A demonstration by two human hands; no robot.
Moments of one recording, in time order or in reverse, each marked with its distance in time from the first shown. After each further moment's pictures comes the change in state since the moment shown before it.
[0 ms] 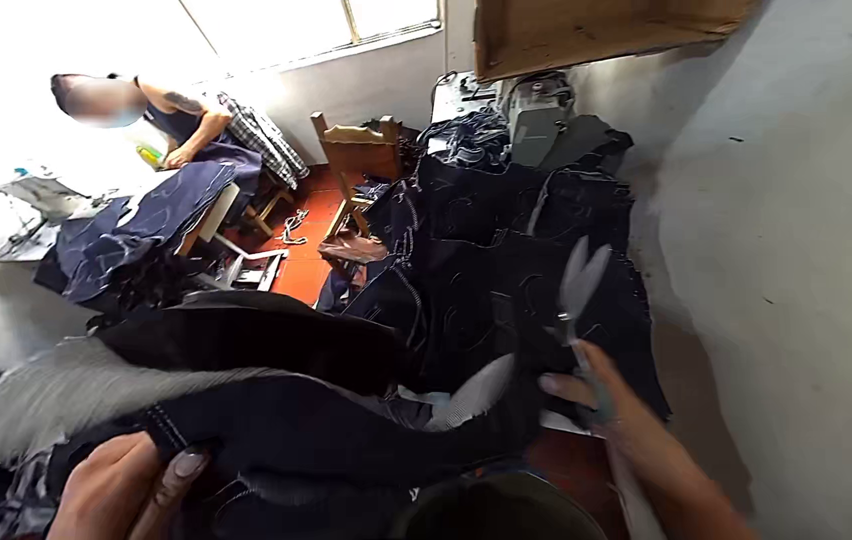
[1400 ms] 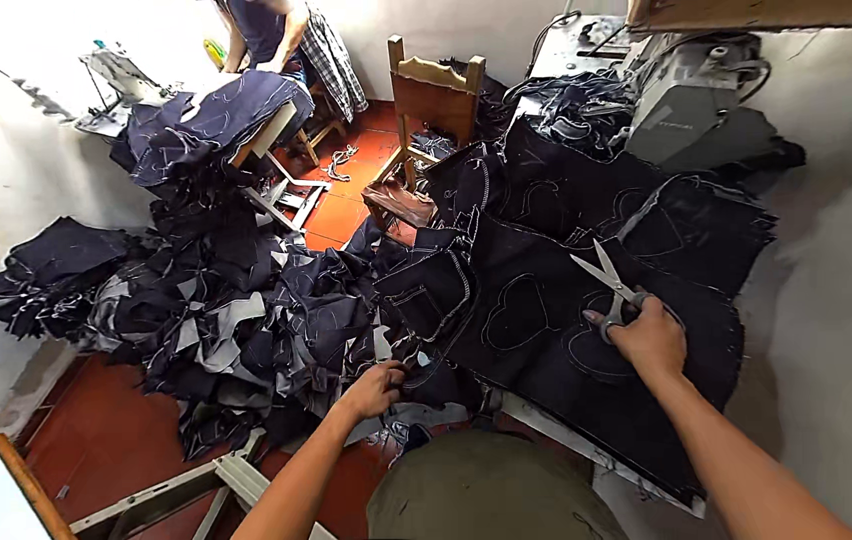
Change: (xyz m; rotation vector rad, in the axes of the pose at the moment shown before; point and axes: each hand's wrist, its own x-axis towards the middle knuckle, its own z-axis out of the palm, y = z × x) left_hand -0.106 -0.140 0.300 -0.399 -0.769 -0.389; right_hand 0.126 0.110 -0.136 -1.431 0.290 0.341
